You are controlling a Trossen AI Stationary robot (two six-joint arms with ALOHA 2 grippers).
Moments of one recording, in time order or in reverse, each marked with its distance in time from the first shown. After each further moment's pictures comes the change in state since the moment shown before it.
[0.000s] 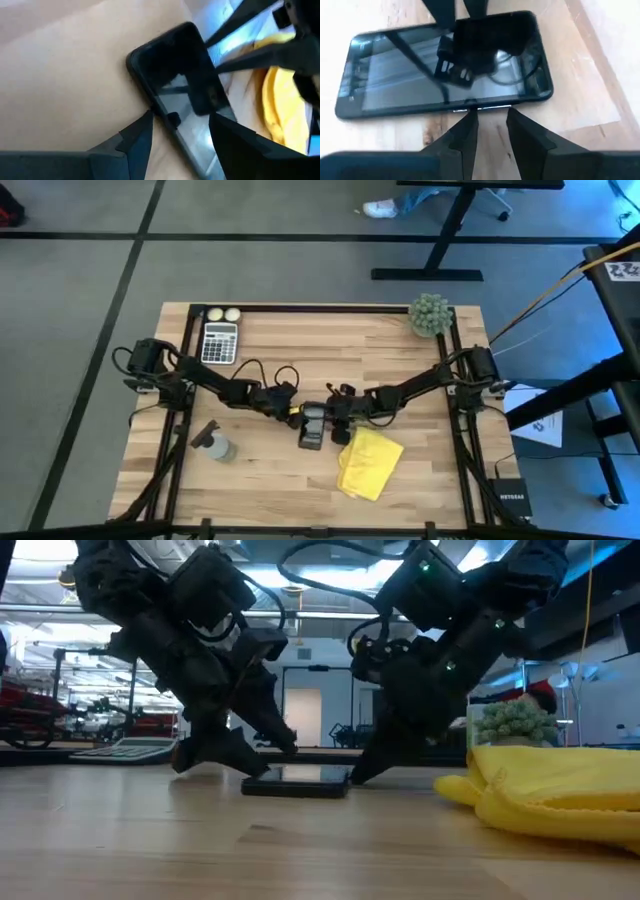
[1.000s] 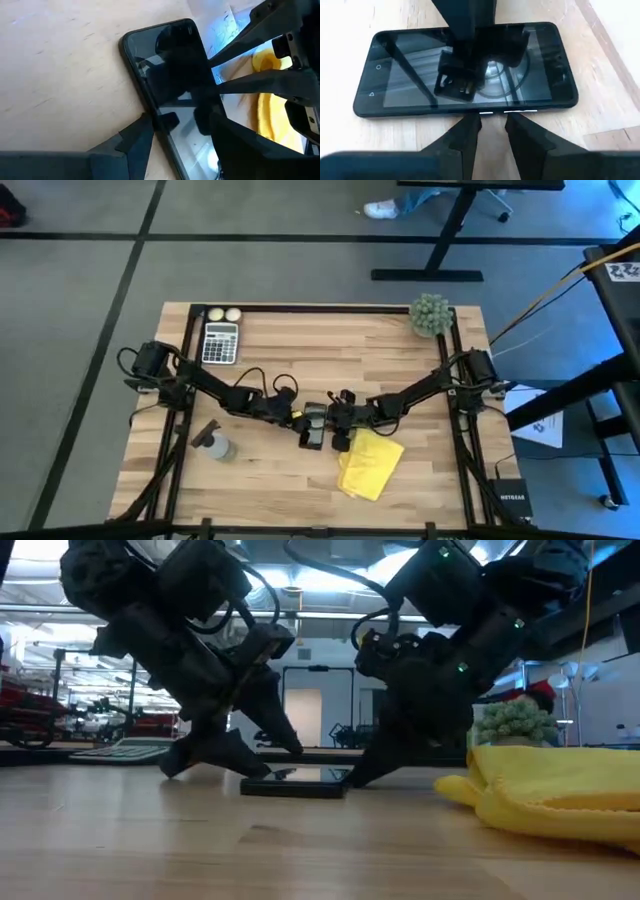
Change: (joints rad) left arm -0.053 0.134 0.045 0.100 -0.172 -0.142; right arm 0.026 0.065 -0.012 0.139 0.143 -0.052
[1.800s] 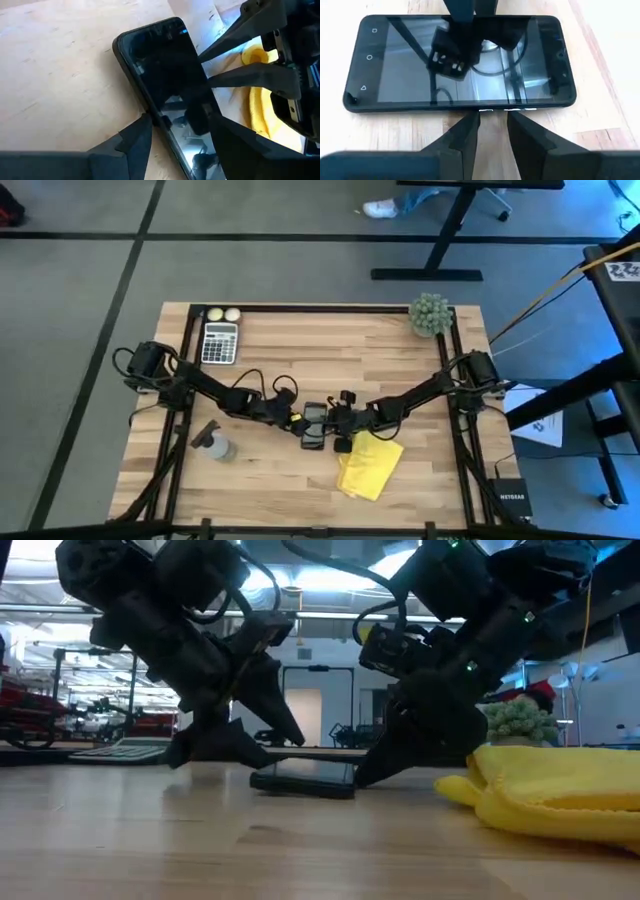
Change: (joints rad) left arm -0.037 -0.105 -0.007 -0.029 -0.039 0.034; right arm 0.051 -0.052 0.009 -0.084 0.063 -0.055
